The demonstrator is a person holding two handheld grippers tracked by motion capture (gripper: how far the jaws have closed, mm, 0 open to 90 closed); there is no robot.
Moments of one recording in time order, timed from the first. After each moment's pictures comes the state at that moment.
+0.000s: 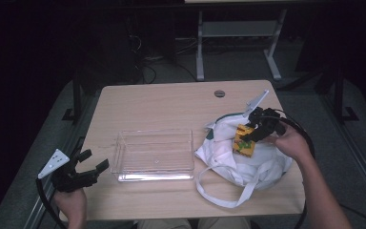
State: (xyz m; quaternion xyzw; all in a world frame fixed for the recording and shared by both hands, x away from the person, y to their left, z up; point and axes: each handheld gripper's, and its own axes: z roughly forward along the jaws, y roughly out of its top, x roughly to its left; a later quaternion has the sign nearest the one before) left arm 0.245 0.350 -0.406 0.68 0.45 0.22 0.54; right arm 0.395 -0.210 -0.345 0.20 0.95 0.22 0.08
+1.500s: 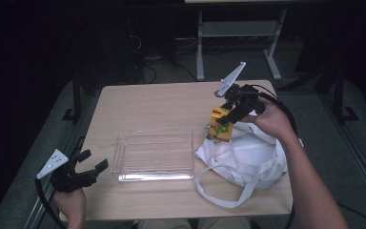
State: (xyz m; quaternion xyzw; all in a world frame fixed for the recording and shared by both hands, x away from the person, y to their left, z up) left arm 0.245 0.352 -0.406 0.67 0.45 0.22 0.54; right arm 0.407 -0.137 -0.267 0.12 0.95 0.26 0.07
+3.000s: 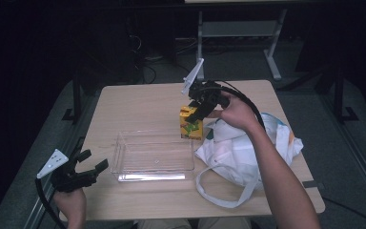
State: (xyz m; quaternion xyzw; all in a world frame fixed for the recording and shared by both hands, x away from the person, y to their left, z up) left arm 0.245 0.353 -0.407 0.67 0.45 0.22 0.54; right arm 0.422 -0.051 -0.262 0.06 0.96 0.26 0.05
